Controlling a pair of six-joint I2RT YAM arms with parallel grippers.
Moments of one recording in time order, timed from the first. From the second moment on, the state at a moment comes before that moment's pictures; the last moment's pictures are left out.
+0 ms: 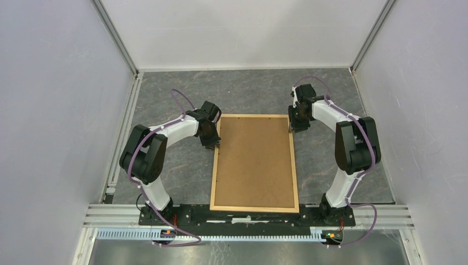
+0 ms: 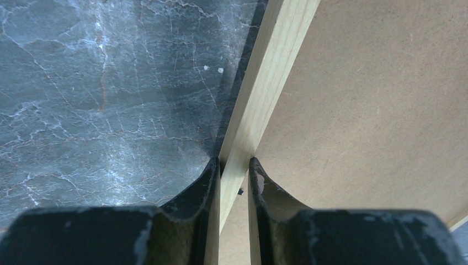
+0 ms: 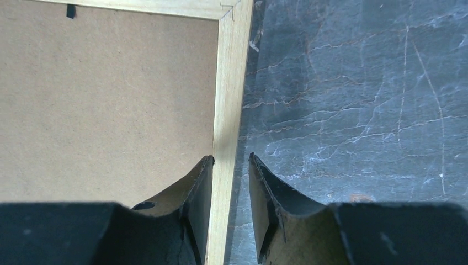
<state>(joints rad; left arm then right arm) -0.48 1.76 1.08 -0.58 0.02 -0.76 0.19 1.83 1.23 -0.60 -0.07 0.17</state>
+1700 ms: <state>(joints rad) -0.49 1.76 1.09 -0.59 0.01 -0.74 0.22 1.84 1.18 -0.55 -0.02 0.19</state>
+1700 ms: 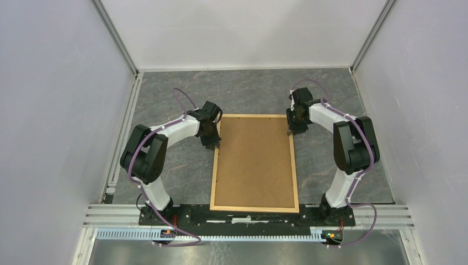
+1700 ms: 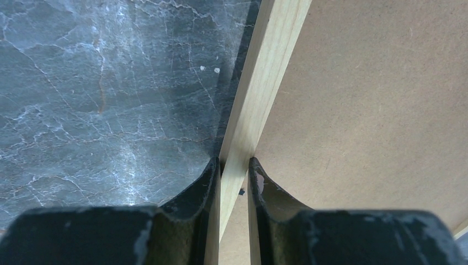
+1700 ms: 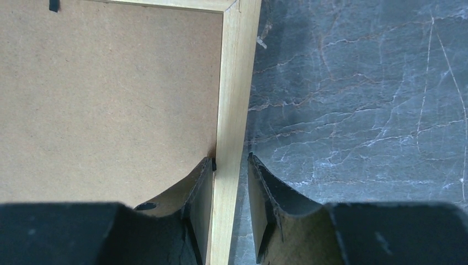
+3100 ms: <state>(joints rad) -0.50 1.77 1.10 -0.60 0.01 -0.71 0.19 1.83 1.22 -0.62 -0.03 0.15</state>
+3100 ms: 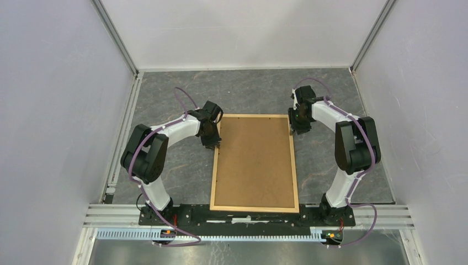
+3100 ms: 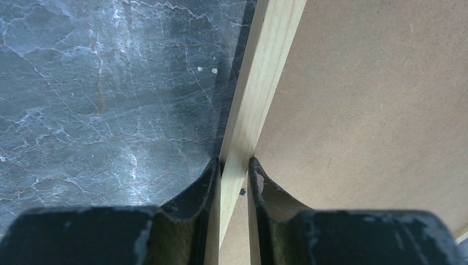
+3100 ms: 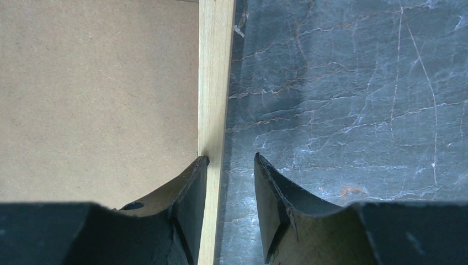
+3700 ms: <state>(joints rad) -0.50 1.77 1.10 -0.60 0.00 -0.71 0.19 1.83 1.22 -0.61 -0.04 0.15</state>
